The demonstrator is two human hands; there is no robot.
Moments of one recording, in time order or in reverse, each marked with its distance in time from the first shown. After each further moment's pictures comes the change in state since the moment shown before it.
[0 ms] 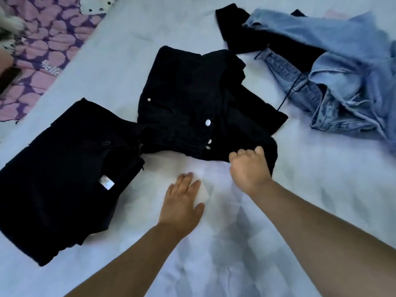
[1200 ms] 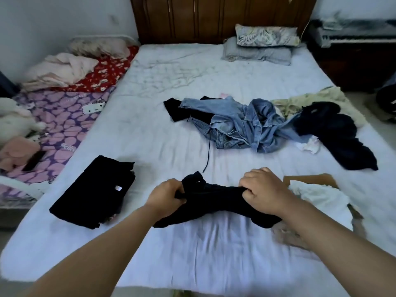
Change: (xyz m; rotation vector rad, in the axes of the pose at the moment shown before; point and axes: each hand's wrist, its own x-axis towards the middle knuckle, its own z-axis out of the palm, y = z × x) left_hand -0.234 0.162 -0.147 -0.006 0.102 0.286; right_hand -0.369 0.093 -0.255 0.204 0.193 -0.057
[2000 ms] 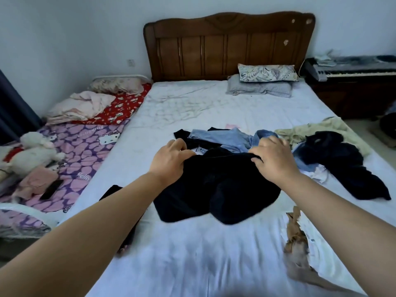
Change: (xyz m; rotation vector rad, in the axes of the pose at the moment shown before) left_hand 0.052 0.030 -0.144 0.375 0.584 0.546; right_hand 0.077 0.033 -0.084 -0.164 0.443 0.217
